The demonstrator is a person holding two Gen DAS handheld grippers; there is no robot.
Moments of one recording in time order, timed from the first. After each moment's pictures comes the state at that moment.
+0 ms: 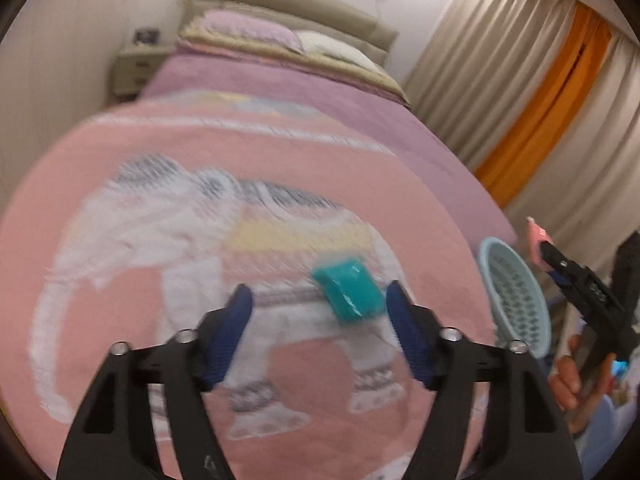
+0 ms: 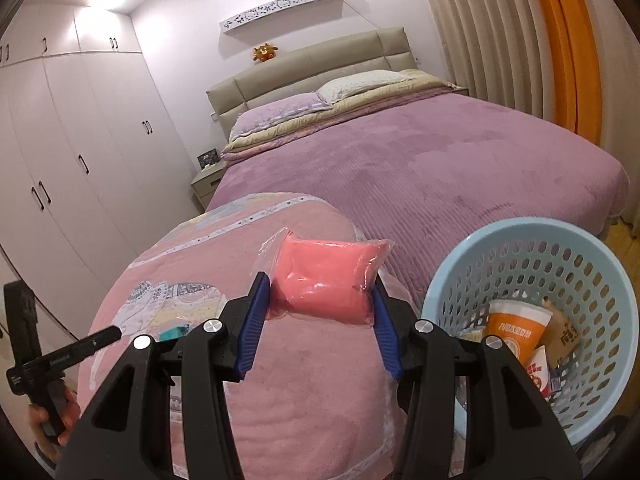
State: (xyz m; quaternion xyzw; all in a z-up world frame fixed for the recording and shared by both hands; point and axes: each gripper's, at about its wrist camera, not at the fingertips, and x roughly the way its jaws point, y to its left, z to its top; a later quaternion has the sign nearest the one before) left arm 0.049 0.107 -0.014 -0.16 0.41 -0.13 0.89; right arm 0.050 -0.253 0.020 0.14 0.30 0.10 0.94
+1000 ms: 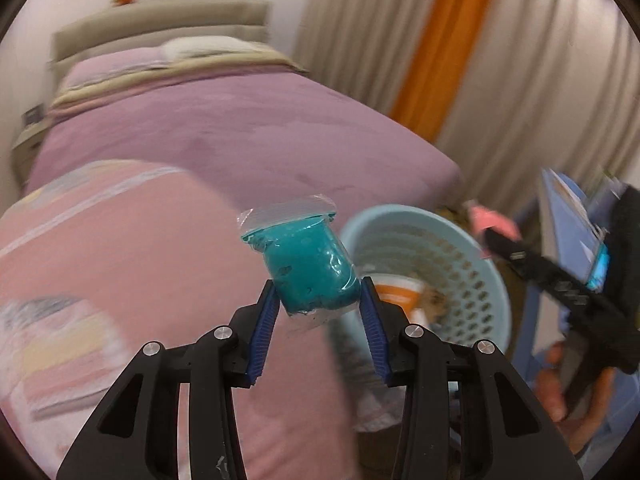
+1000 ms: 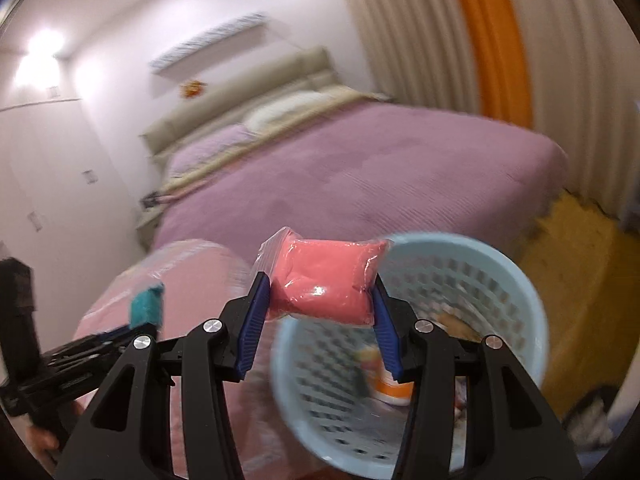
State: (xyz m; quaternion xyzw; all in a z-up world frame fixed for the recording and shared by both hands) left arm 0.102 -0.151 0.015 0.00 0.40 -0.28 0.87; right arm 0.031 -0.379 0.015 0.21 0.30 -0.06 0.93
